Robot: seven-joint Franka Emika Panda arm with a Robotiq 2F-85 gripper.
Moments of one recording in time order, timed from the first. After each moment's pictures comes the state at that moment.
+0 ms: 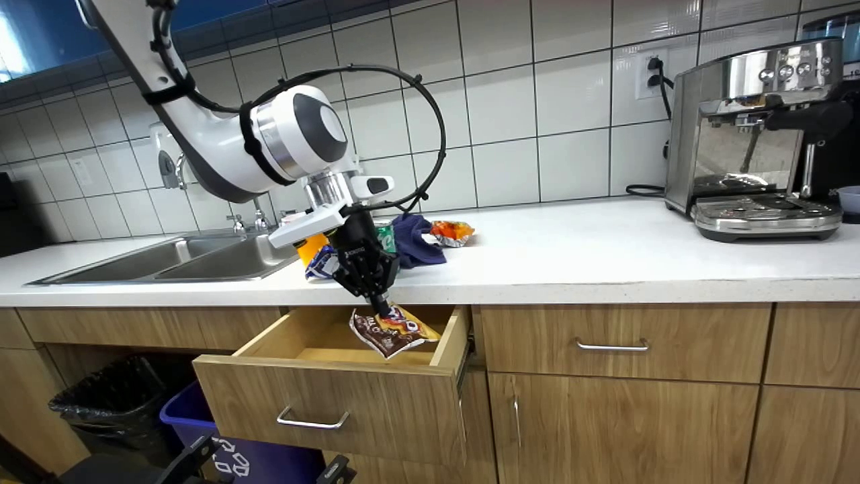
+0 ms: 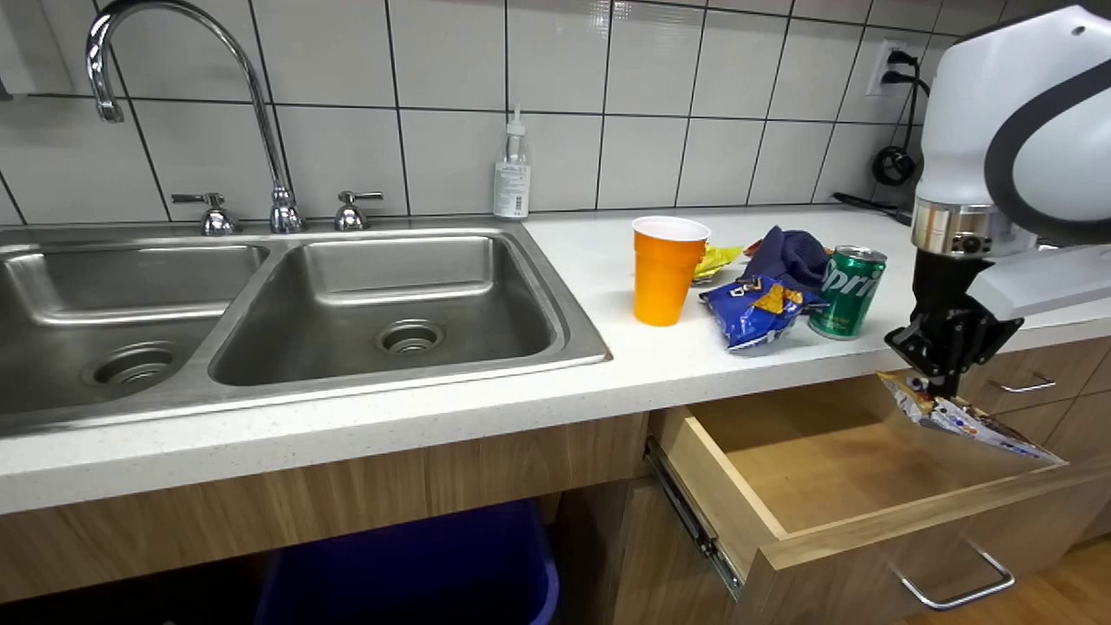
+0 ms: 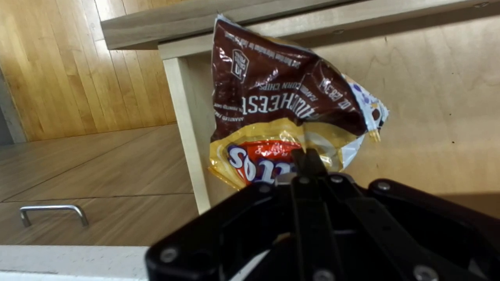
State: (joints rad) arm -0.02 0.14 -0.05 -2.50 -0.45 2.54 0.36
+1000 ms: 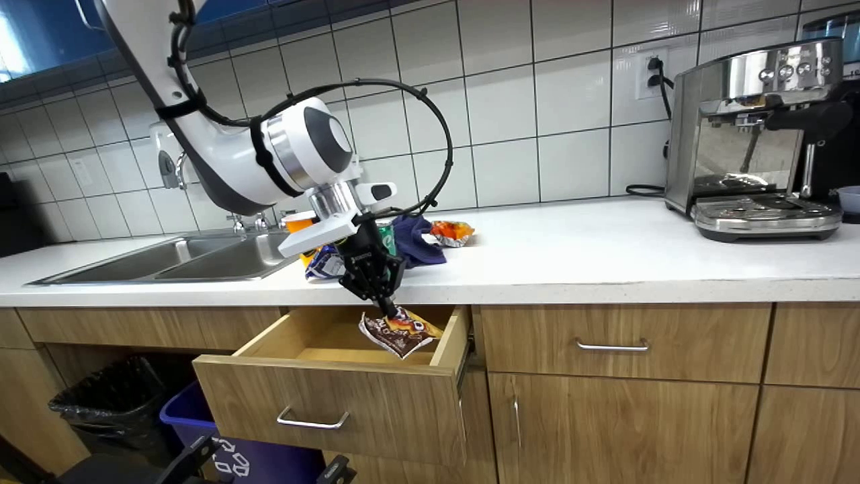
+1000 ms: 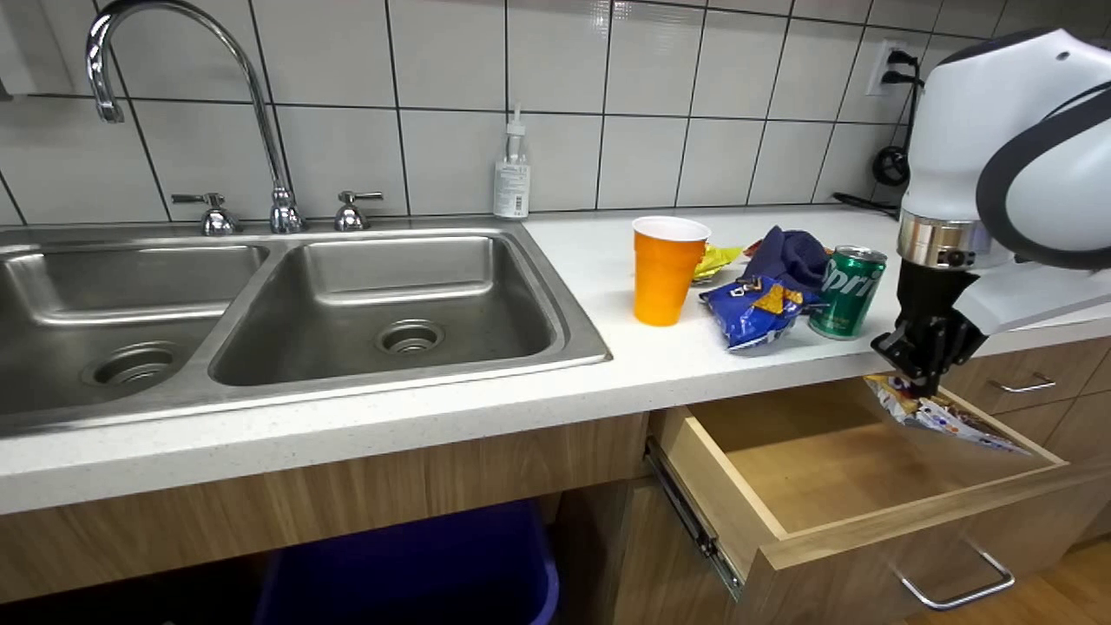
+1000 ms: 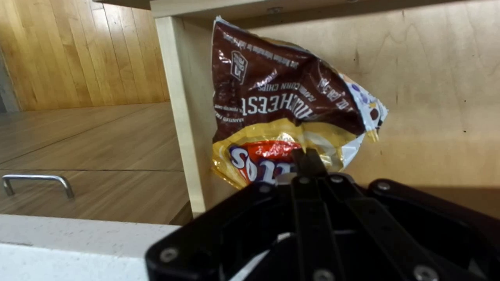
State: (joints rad) arm 0.01 0.20 -0.10 -2.48 -0.52 2.62 0.36
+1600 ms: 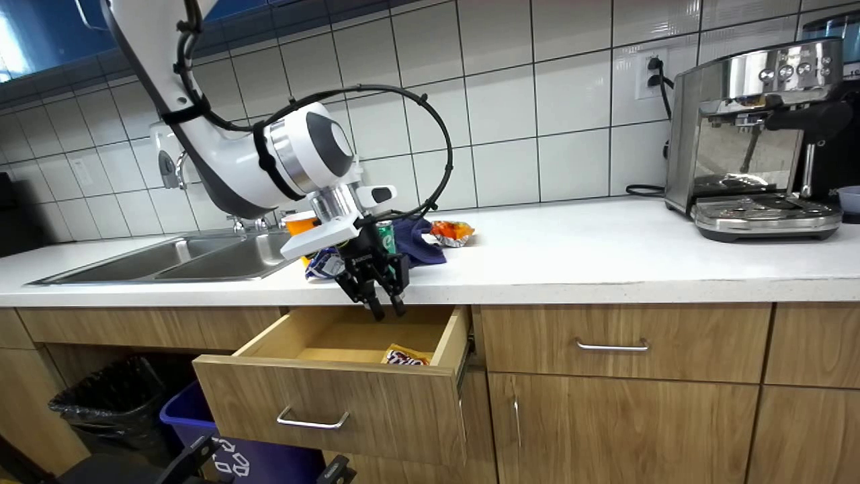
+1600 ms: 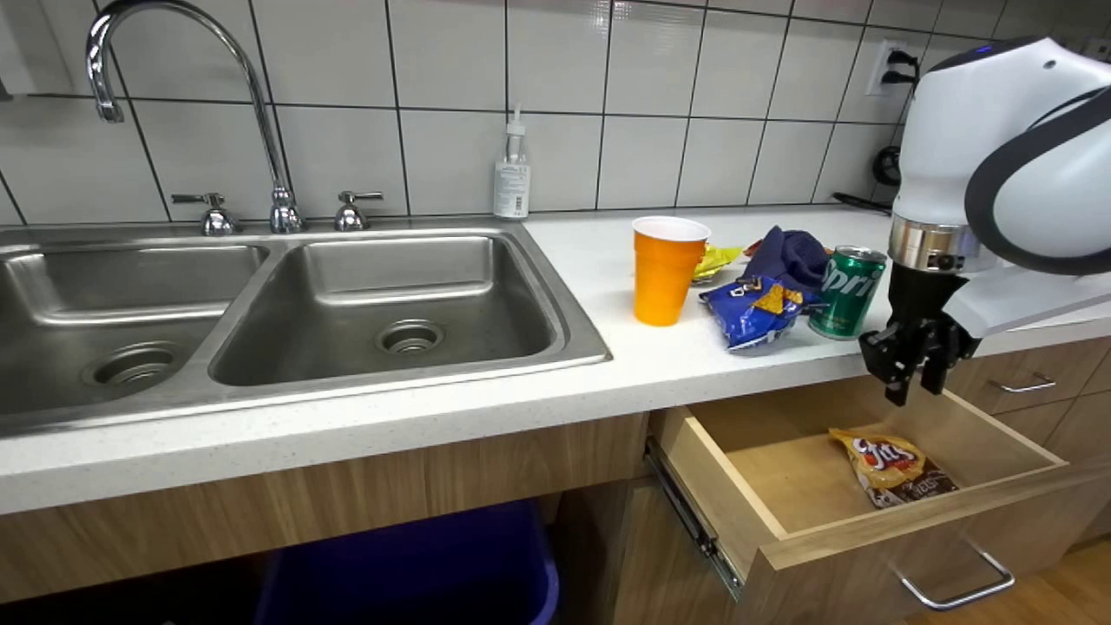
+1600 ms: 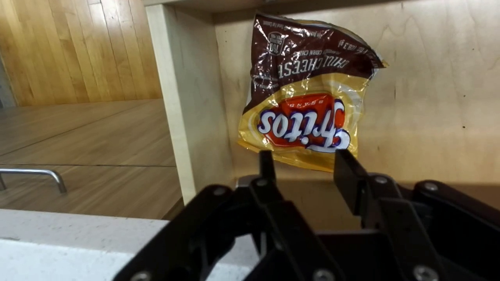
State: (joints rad) arm 0.03 0.22 -0.11 -2.46 -0.52 2.63 0.36
